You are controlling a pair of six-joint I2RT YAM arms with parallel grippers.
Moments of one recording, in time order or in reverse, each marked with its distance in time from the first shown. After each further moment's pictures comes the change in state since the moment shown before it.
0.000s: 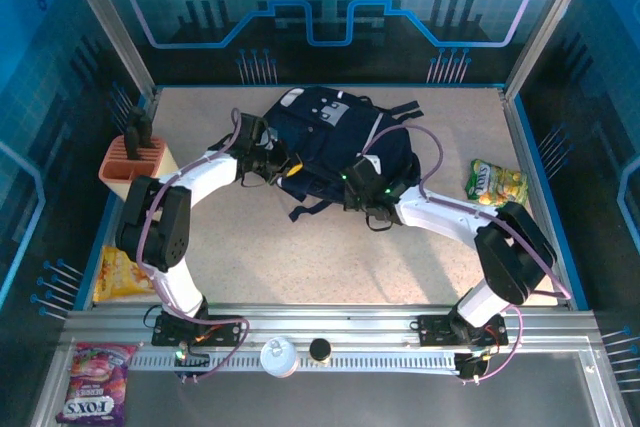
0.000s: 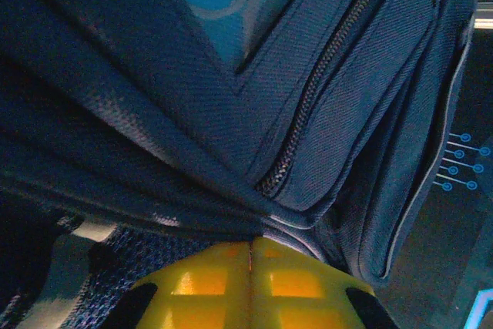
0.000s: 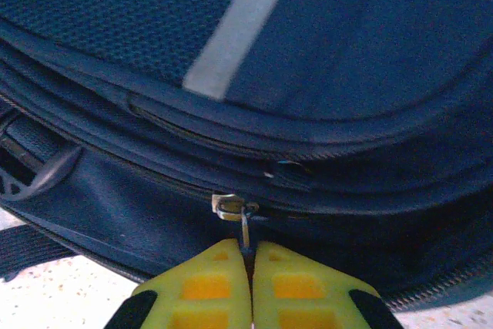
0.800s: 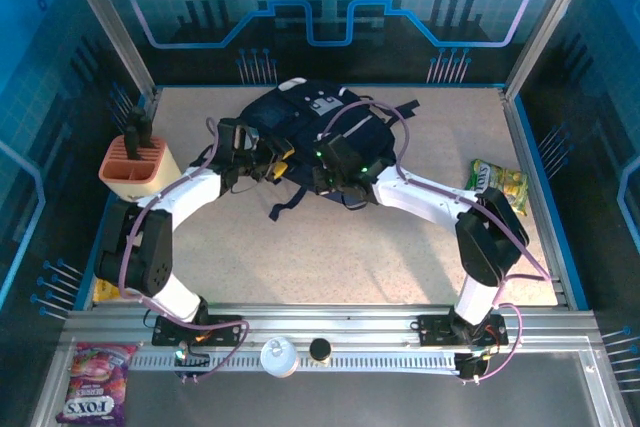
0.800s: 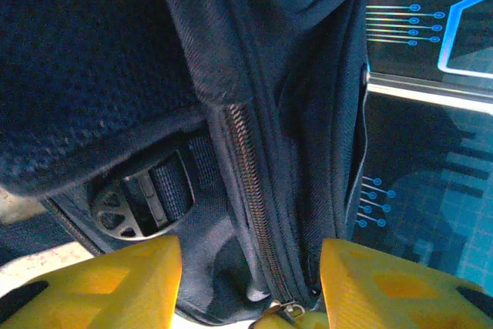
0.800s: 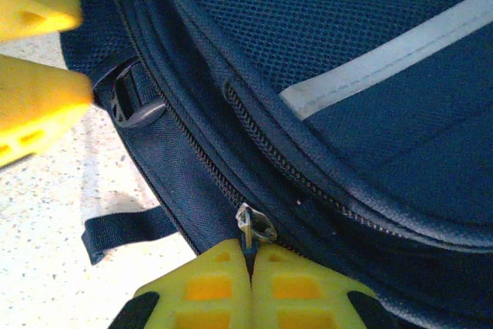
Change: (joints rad) left arm 0.041 -0.186 -0.195 0.209 -0.018 -0.261; right arm 0.053 0.169 0.315 -0.012 -0.151 -0.224
